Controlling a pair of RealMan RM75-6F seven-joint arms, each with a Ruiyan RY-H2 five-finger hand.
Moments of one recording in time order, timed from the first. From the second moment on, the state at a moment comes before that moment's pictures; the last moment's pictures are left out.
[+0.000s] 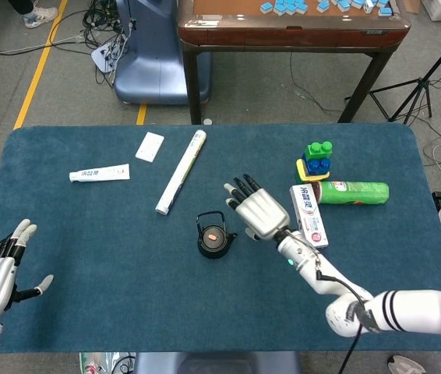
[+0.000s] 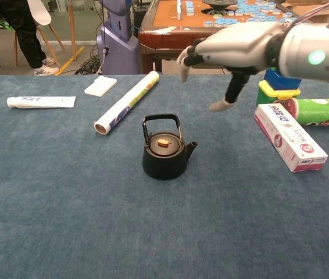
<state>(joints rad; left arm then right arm) -0.13 -1.06 -0.07 -1.85 1.39 1.41 -0.03 1.03 -1.28 0.02 -1.79 -0.95 1.05 -0.69</state>
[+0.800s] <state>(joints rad) -0.14 -1.12 -0.09 -1.83 1.41 1.46 0.08 0.43 -1.06 -0.14 -1.85 -1.26 1.59 -0.48</state>
